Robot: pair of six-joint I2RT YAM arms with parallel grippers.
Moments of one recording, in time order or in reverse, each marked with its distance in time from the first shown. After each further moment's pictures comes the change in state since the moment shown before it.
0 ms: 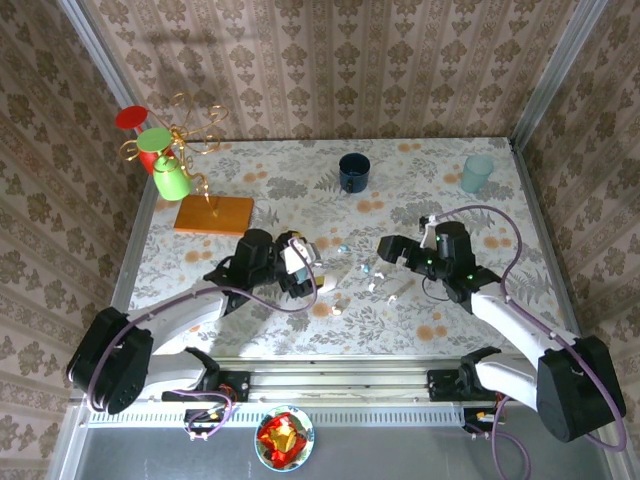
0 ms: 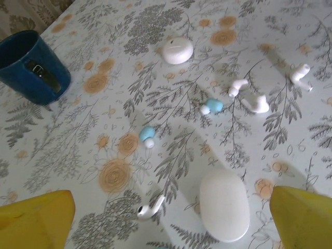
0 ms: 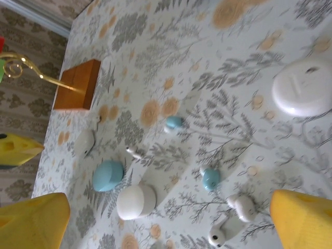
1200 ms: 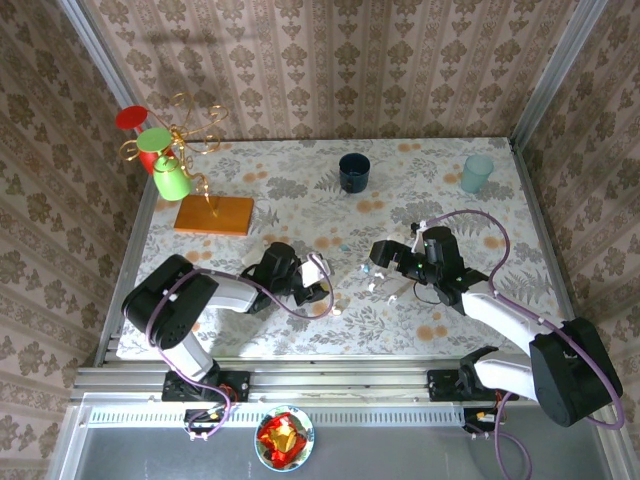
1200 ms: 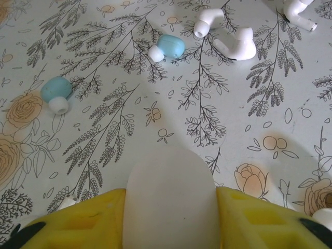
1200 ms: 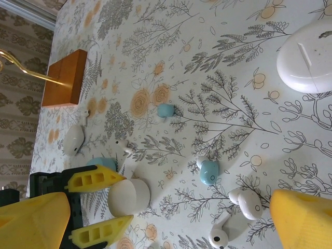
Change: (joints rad) left arm -0.048 0.410 -0.030 0.300 0.061 -0.052; right arm 0.059 0.074 -0.029 0.076 0.060 0.060
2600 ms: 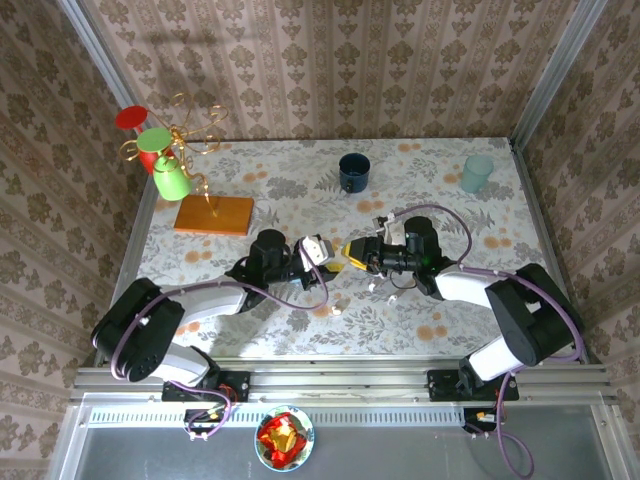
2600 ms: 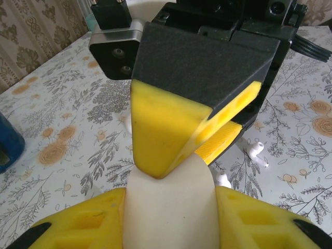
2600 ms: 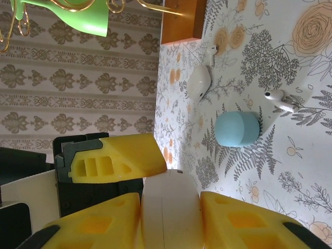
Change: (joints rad) left arm -0.015 -0.216 0.045 0.071 0.103 -0.103; right arm 0.062 0.341 0.069 0.529 -0.489 0.386
